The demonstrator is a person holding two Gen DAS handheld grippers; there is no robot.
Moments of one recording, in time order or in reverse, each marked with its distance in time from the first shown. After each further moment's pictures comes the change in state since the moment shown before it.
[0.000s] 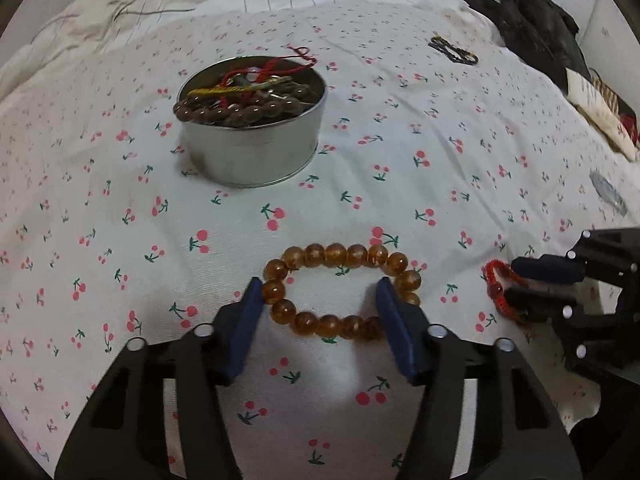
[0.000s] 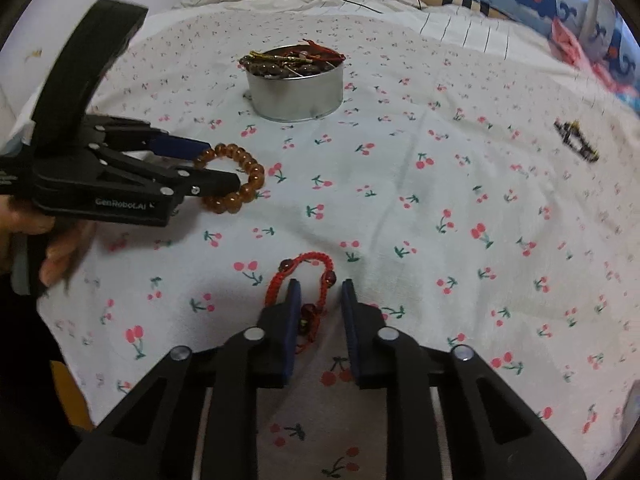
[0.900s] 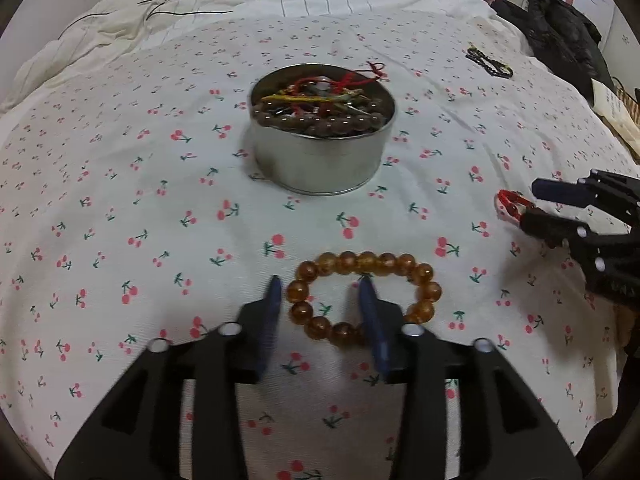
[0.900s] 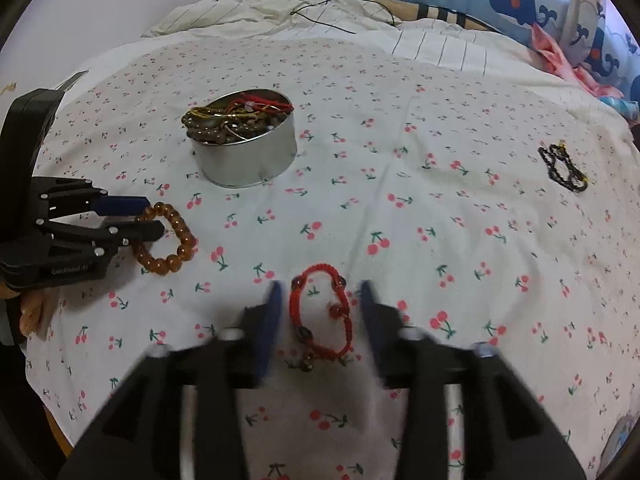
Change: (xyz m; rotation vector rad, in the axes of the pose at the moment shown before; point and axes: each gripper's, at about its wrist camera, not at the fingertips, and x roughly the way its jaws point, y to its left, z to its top) left arm -0.006 0.033 0.002 -0.037 -0.016 0.092; right arm 0.012 -0.038 0.052 0.060 -0.058 -0.029
